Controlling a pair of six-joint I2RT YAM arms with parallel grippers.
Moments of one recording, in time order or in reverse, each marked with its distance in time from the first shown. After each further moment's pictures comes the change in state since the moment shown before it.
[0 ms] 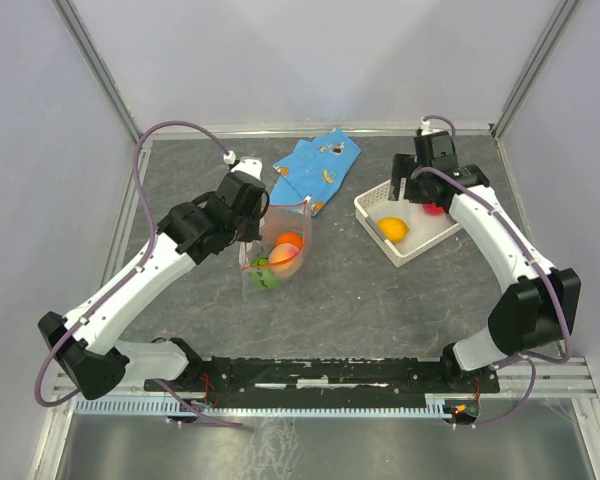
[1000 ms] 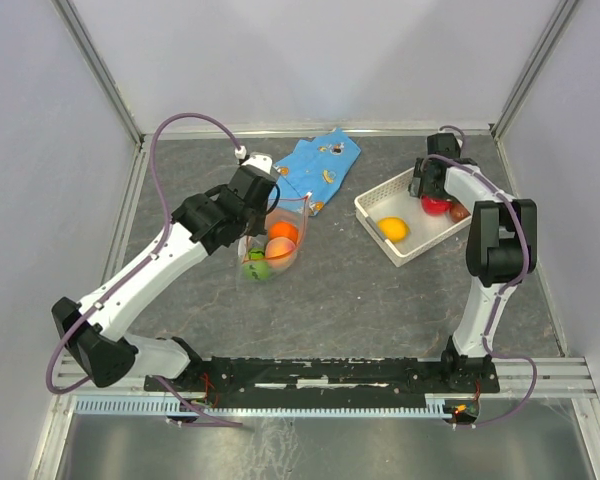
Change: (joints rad) left arm 0.000 0.097 0.060 0.011 -0.039 0.045; right arm -0.261 0.496 0.094 0.237 0.163 -0.093
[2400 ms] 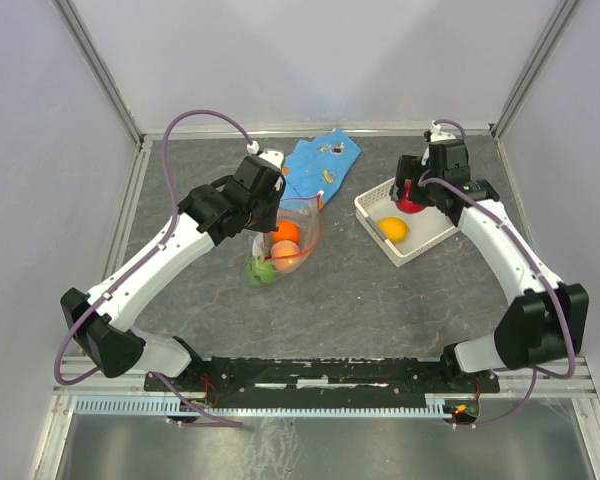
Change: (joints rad) left arm 0.006 0.068 0.074 -0.002 0.167 -0.002; right arm 0.143 -0.536 -0.247 -0.033 -0.281 0.073
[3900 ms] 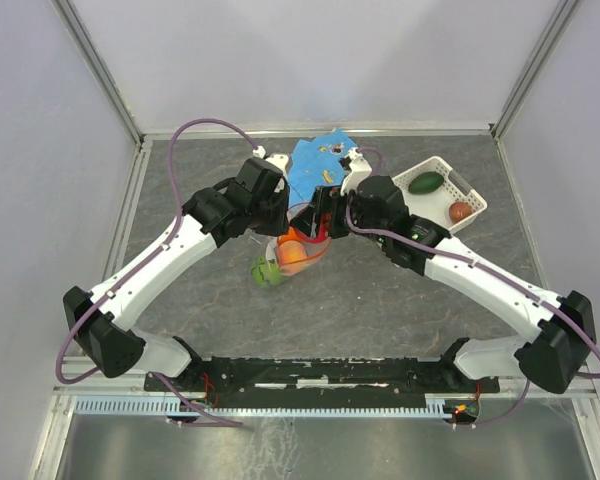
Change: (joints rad) left arm 0.000 0.000 -0.044 0.078 0.177 -0.081; right arm 0.595 -0.157 -0.113 0.353 -0.137 0.318
